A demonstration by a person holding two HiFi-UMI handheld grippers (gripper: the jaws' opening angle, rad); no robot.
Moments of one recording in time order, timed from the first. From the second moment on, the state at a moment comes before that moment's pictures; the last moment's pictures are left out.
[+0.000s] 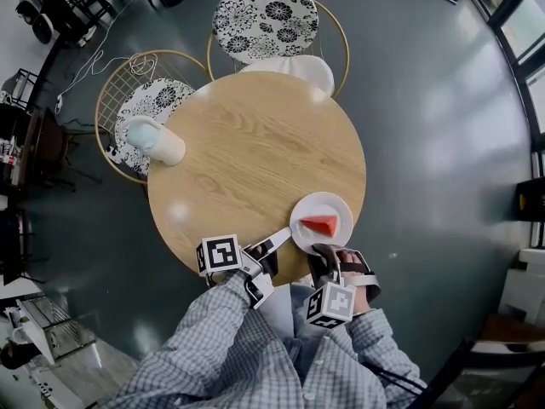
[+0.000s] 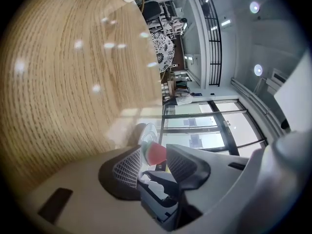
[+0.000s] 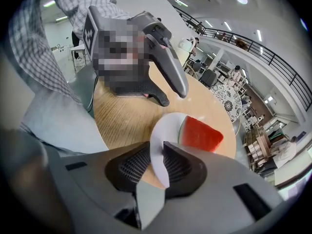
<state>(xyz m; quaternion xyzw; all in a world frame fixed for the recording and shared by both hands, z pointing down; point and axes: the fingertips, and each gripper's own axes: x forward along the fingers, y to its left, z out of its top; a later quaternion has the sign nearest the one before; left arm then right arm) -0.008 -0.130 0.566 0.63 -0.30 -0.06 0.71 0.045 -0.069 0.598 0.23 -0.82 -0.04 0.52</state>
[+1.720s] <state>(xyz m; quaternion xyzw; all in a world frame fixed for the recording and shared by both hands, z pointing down) -0.042 -0.077 0.424 0.80 -0.33 -0.05 0.50 0.035 -0.076 0.438 0.40 -0.88 0.19 0.18</state>
